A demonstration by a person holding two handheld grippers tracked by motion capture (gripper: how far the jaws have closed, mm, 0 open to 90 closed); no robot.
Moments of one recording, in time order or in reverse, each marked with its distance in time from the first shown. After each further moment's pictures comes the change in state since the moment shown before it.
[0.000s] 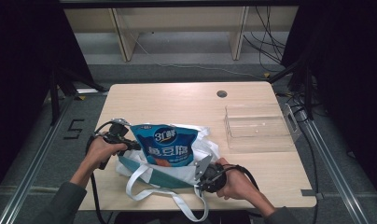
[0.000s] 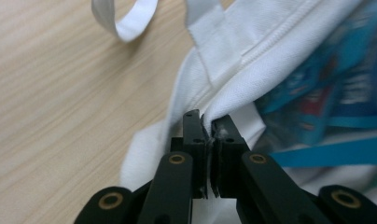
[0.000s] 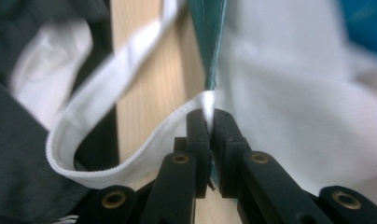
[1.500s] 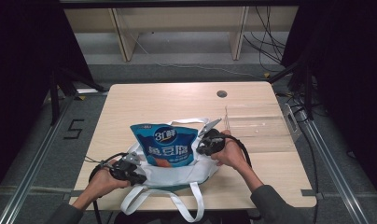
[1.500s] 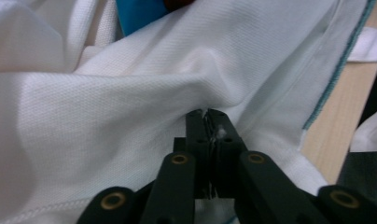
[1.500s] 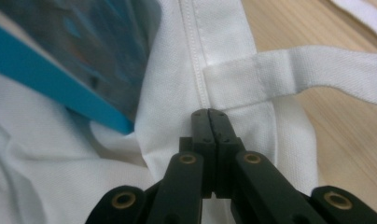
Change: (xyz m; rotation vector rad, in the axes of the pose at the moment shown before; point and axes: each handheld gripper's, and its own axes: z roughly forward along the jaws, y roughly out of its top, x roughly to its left) left arm -0.073 -0.063 0.019 0.135 -0.025 0.261; right arm -0.100 0.003 0.000 -0.182 -0.121 0.409
